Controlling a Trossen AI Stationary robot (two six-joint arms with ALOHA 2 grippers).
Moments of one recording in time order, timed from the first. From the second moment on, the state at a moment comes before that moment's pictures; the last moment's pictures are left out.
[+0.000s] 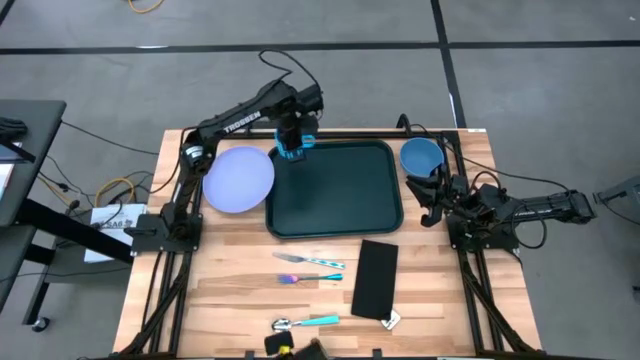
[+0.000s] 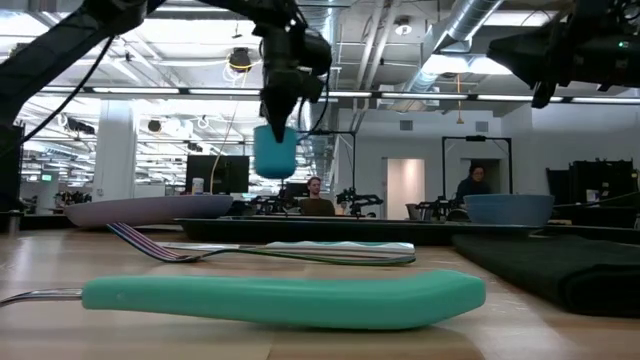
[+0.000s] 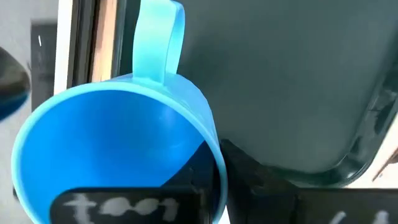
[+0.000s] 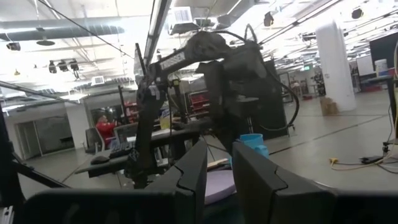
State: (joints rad) left arm 0.57 2.15 2.22 -1.55 0.04 0.29; right arm 0.05 0.25 0.01 0.56 0.37 0.04
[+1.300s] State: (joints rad) left arm 0.59 2.15 1.86 -1.23 -0.03 0.32; right arm 0.05 0.25 0.01 0.55 0.38 0.04
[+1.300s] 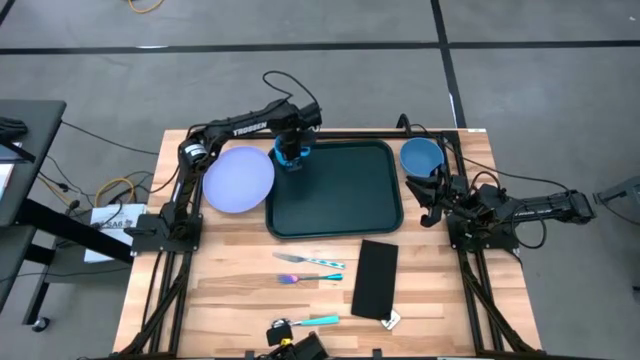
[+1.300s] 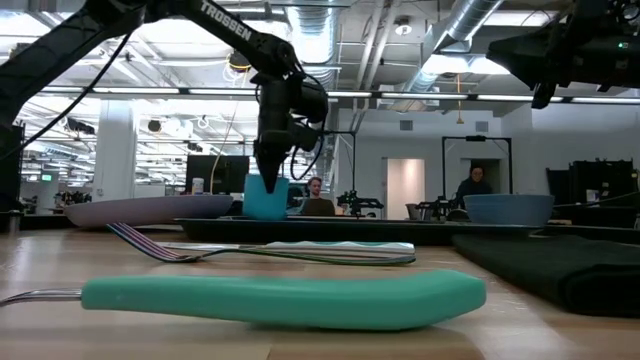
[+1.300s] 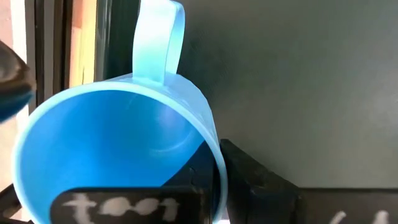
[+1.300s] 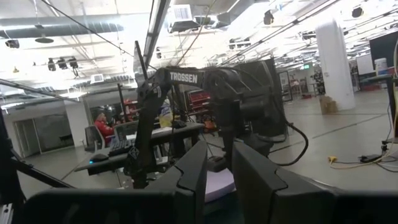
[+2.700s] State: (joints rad) left arm 0.40 1.44 1.46 -1.05 -0.01 0.50; right arm 0.05 0.25 0.01 0.53 0.38 0.06
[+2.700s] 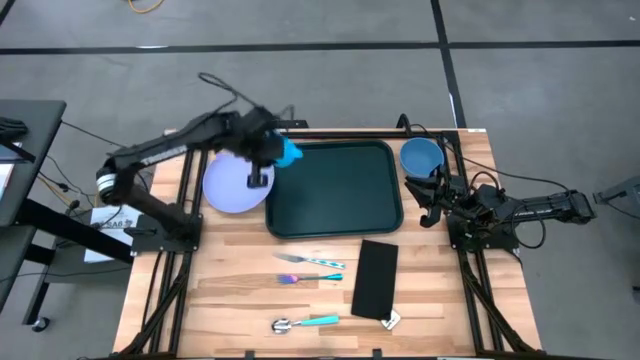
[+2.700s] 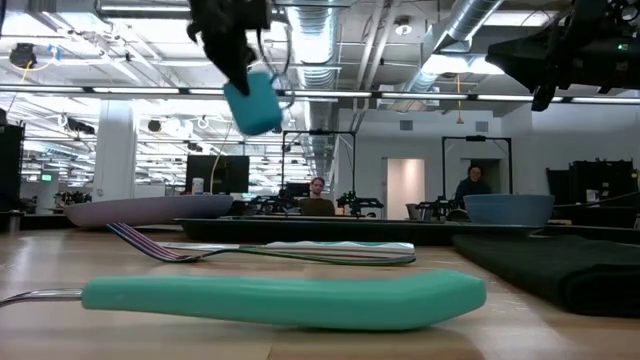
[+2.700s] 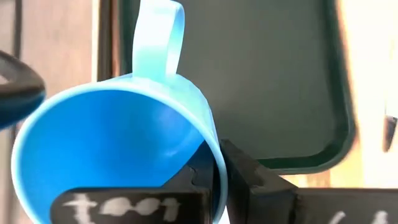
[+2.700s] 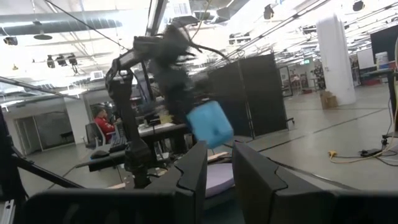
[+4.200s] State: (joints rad) left arm 0.60 1.90 1.63 -1.06 0.09 0.56; right arm 0.05 0.25 0.01 0.52 0.42 0.05
